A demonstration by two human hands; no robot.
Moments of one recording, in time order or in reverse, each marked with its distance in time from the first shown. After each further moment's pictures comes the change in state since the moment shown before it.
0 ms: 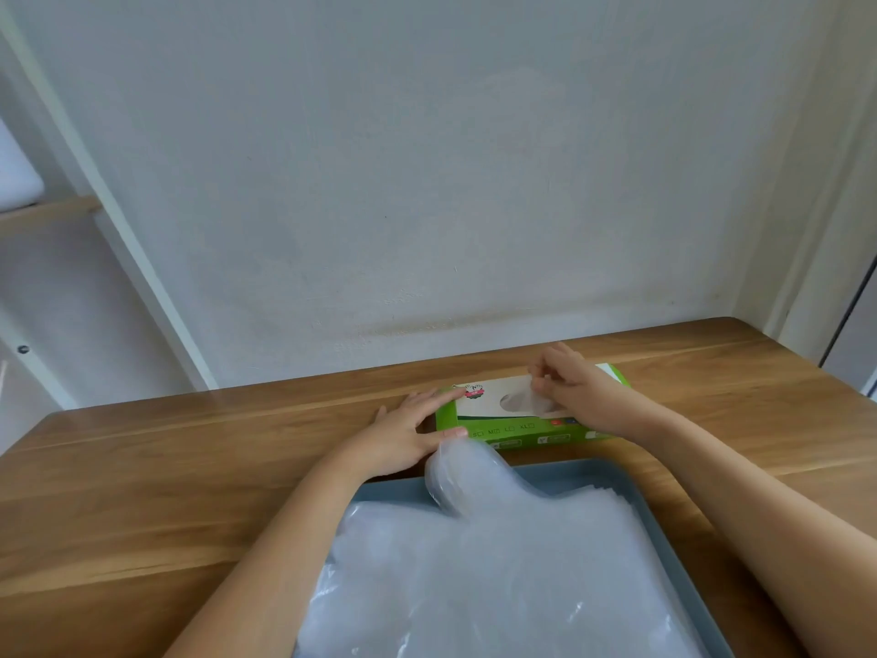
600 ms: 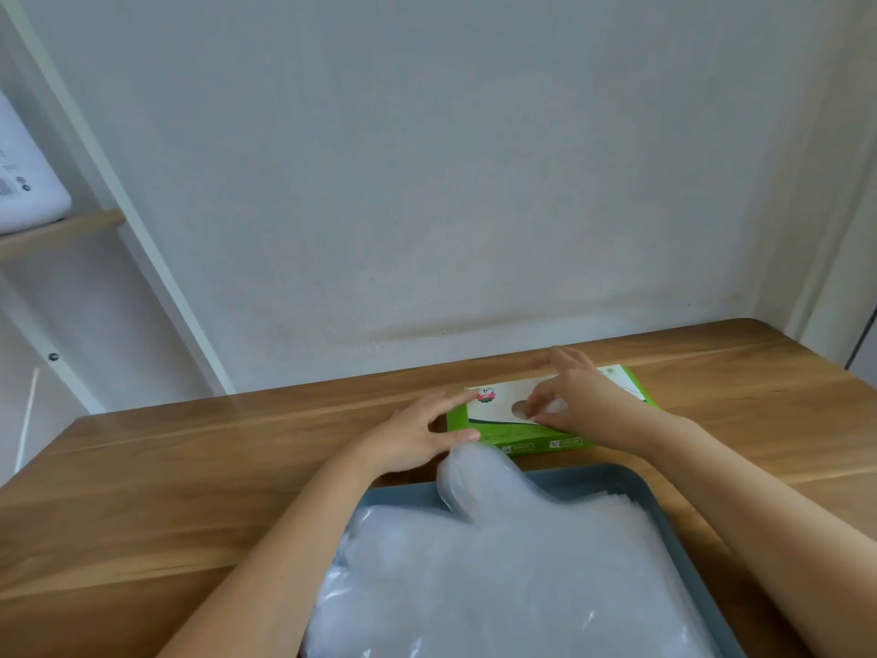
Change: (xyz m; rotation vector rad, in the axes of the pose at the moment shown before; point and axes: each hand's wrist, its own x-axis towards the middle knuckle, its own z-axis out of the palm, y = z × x) left_hand 0.002 0.001 -0.006 -0.008 0.025 0.037; right_hand 0.004 0.000 0.009 -0.331 -0.013 -0.123
